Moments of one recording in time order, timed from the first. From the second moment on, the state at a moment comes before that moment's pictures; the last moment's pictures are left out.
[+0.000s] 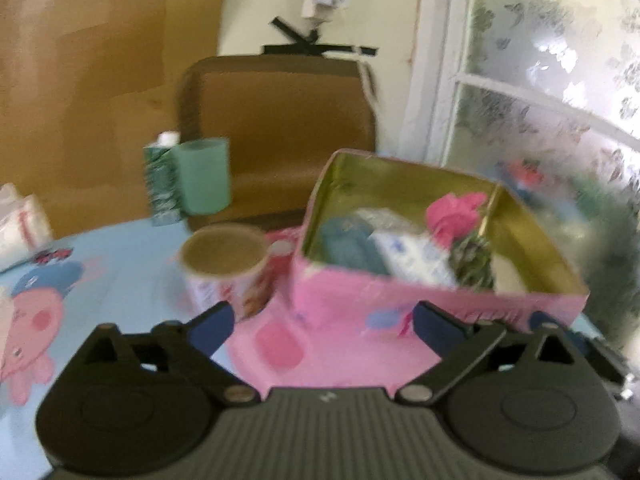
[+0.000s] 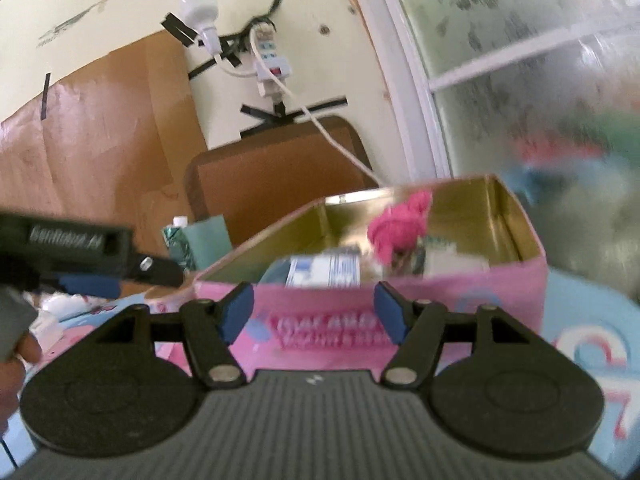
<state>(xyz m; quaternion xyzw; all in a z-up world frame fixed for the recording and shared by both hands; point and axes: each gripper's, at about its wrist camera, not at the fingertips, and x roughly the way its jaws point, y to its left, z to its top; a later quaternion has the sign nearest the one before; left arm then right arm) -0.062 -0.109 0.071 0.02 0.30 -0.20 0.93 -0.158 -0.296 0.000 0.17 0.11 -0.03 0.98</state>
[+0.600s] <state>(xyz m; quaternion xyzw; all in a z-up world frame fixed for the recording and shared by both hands) -0.090 -0.052 0.035 0.02 0.34 -0.12 0.93 -0.170 -0.252 -0.001 0.20 0.17 -0.02 0.97</state>
